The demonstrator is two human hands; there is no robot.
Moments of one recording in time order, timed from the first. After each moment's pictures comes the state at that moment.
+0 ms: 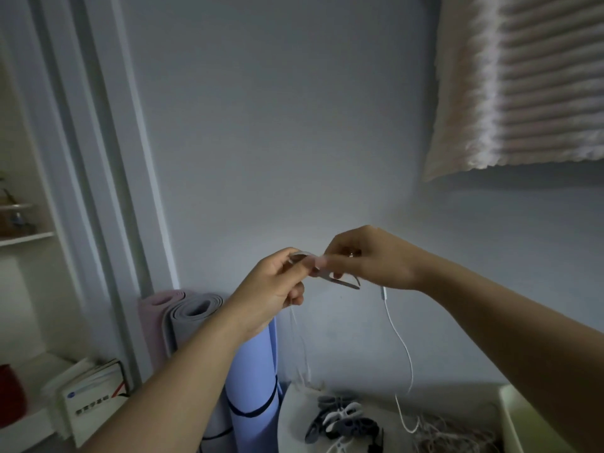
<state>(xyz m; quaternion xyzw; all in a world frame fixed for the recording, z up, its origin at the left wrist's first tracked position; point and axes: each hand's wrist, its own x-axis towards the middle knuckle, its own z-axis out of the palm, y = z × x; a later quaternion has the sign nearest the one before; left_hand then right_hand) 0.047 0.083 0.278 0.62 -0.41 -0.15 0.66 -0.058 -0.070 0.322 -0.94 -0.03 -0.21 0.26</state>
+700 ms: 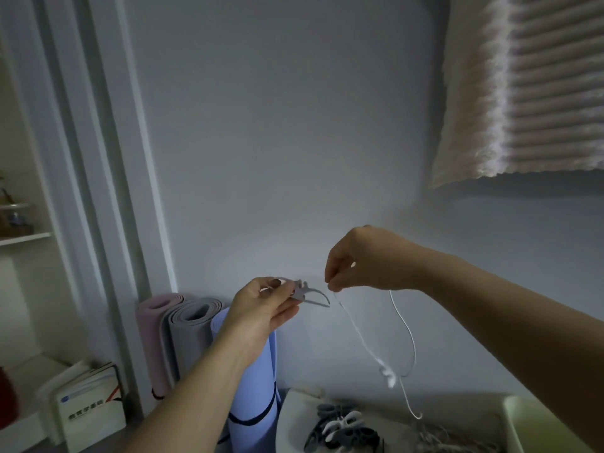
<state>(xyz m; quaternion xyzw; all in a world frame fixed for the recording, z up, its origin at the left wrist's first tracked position) 0.064 0.086 0.250 0.55 -0.20 -0.16 0.80 -0.050 -0.061 0.338 -0.98 -0.01 -0.16 0.09</state>
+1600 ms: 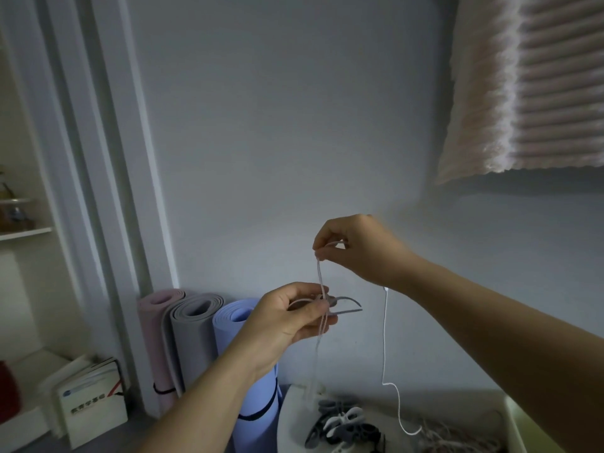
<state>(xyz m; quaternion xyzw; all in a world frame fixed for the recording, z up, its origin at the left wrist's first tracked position) 0.039 0.089 0.246 0.57 -0.33 -0.24 0.72 -0.027 -0.059 0.325 -0.93 -0.06 -0.32 0.19</state>
